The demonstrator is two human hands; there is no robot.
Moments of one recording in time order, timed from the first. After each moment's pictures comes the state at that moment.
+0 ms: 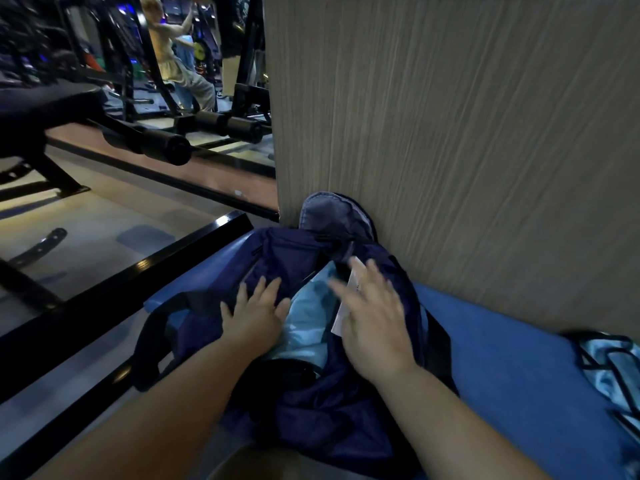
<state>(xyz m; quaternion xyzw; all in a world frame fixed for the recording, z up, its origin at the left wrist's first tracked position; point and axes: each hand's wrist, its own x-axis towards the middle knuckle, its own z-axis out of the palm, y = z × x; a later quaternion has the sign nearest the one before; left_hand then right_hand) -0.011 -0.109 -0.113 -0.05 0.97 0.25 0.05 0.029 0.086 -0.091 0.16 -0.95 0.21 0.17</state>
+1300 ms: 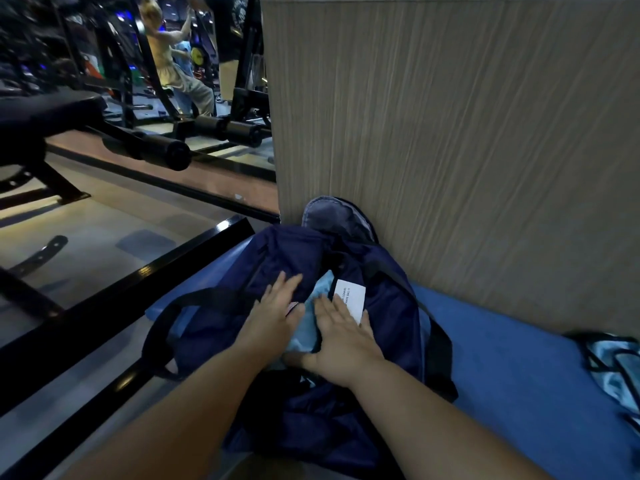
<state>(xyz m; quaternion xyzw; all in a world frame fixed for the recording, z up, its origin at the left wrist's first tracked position) -0.016 -0.100 -0.125 0.07 0.92 0.39 -0.03 0.008 0.052 -0.112 0.13 -0.98 0.12 -0.10</state>
